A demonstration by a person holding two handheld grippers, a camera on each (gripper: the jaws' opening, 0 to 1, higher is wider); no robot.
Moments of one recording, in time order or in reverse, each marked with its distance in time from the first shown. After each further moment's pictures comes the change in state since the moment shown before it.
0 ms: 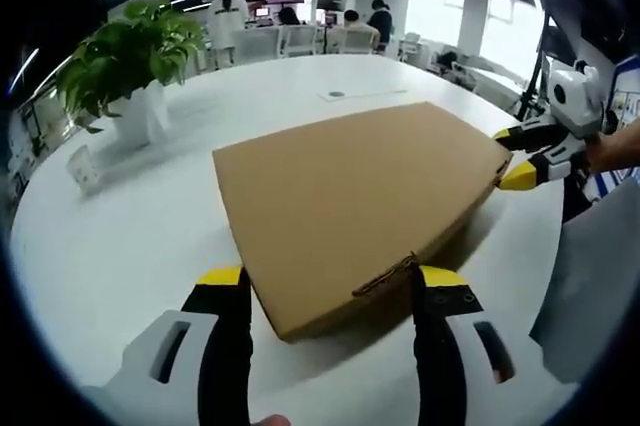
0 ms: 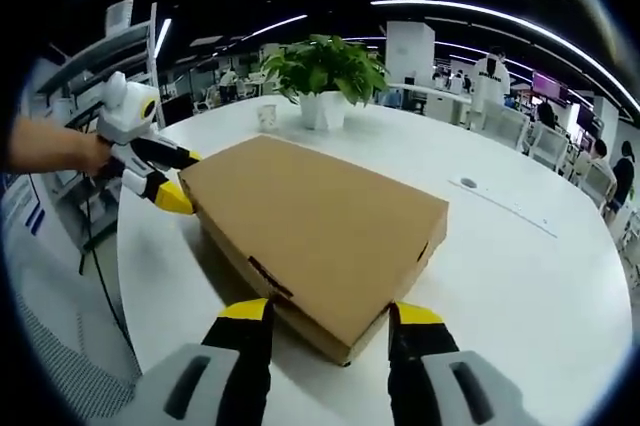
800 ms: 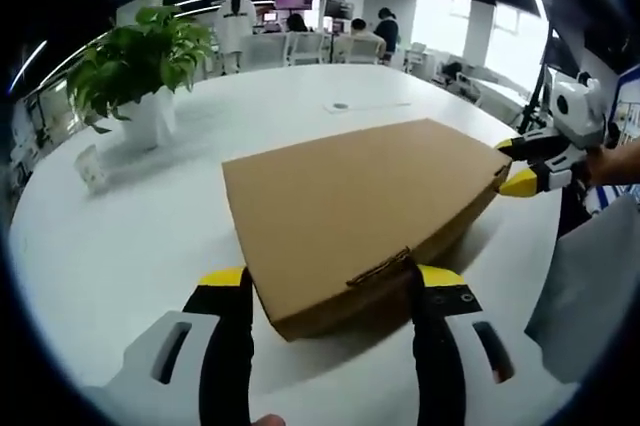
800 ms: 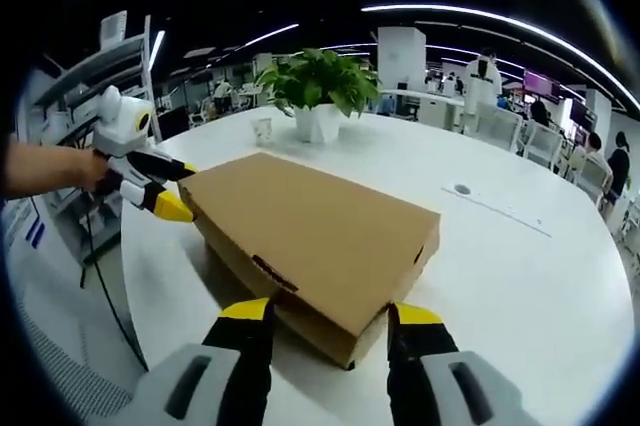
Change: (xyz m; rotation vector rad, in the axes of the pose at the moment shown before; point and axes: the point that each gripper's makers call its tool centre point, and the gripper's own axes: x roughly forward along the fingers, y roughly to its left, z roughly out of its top) left arm -0.017 -0.003 0.014 -0.034 -0.036 0.014; right arm -0.015 0.003 0.016 0.043 -0.042 -0.012
